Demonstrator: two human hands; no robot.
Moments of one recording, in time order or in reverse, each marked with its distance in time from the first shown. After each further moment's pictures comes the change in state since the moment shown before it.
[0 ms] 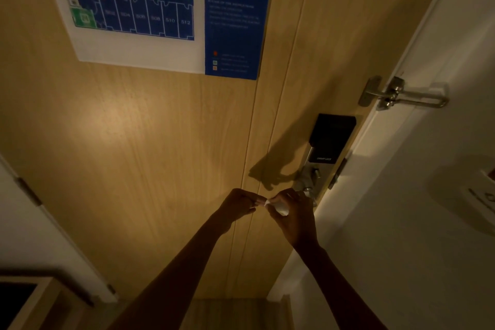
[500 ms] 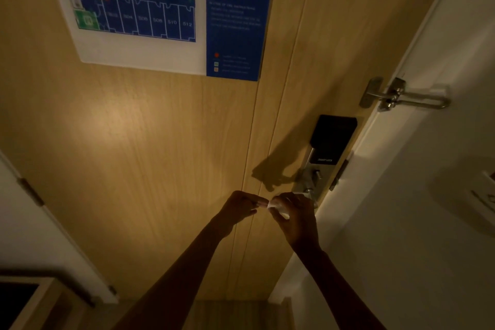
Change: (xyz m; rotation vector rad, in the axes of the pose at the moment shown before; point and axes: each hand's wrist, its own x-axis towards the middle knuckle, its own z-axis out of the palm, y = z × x) left_hand -0.003 -0.007 -0.003 -0.064 -0.048 0.050; right_hand -0.004 0.003 0.001 -0.060 -0.020 -0.100
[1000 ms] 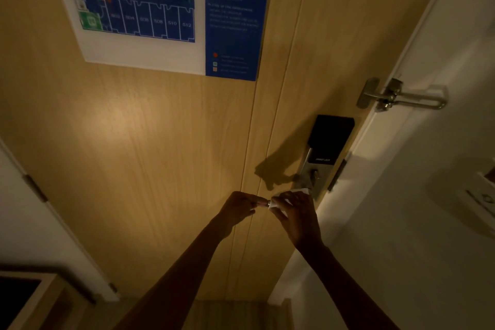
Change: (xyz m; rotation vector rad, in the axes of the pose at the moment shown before) left_hand -0.004 -0.001 0.009 0.035 0.070 -0.008; right_hand 0.004 0.006 -0.009 -0.200 -0.019 -0.066
